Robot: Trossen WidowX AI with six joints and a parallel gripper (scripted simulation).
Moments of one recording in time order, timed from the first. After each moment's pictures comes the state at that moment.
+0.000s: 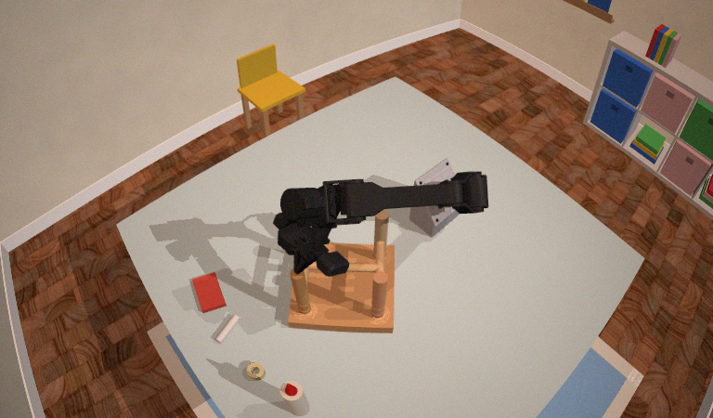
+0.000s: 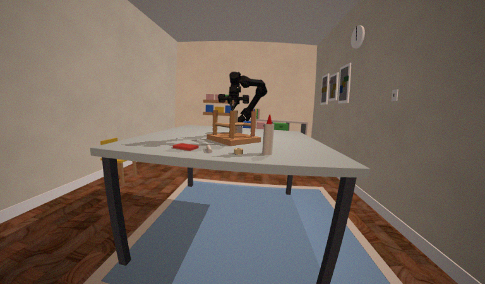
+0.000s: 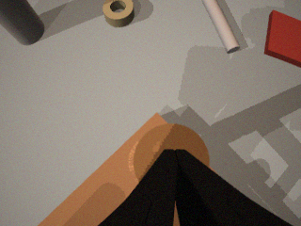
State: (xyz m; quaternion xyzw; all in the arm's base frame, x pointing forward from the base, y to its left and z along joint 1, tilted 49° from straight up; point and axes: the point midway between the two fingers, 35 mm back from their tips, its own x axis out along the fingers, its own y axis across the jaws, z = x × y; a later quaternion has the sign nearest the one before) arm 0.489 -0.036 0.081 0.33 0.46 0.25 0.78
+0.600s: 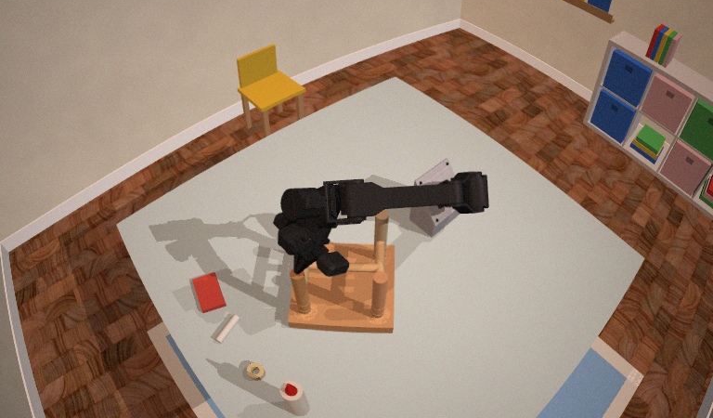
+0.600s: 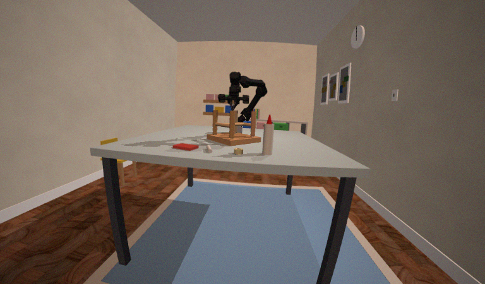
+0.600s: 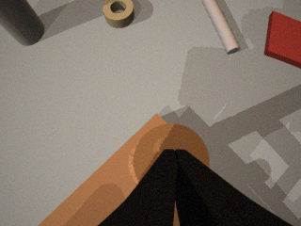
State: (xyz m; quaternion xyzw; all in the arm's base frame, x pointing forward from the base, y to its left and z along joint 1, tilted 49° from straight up) arm 0.489 -0.036 0.081 0.33 0.46 0.25 0.78
